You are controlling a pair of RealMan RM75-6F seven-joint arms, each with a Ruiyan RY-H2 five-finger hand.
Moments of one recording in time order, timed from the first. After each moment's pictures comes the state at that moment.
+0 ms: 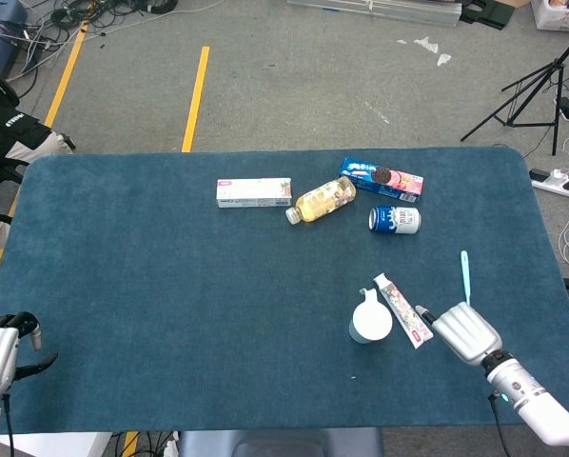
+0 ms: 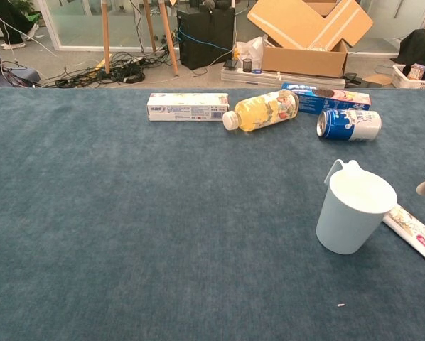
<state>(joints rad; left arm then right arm) -0.07 -1.16 -0.05 -1.58 1.42 1.46 0.14 0.39 -1.09 -0.10 -1.59 -1.60 1.01 -0.50</state>
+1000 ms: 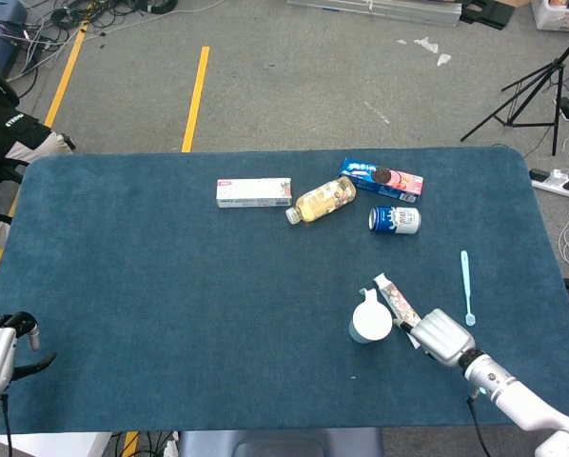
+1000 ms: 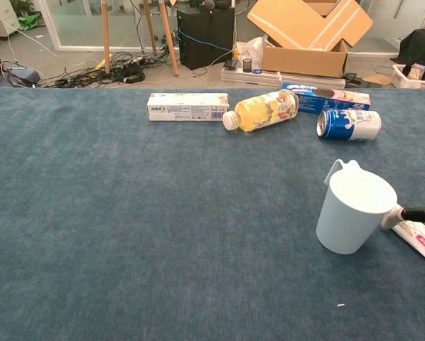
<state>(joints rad) -0.07 -1.15 -0.05 -1.58 1.42 1.47 0.13 0.47 -1.21 -0.13 -1.44 -1.65 0.91 -0.29</state>
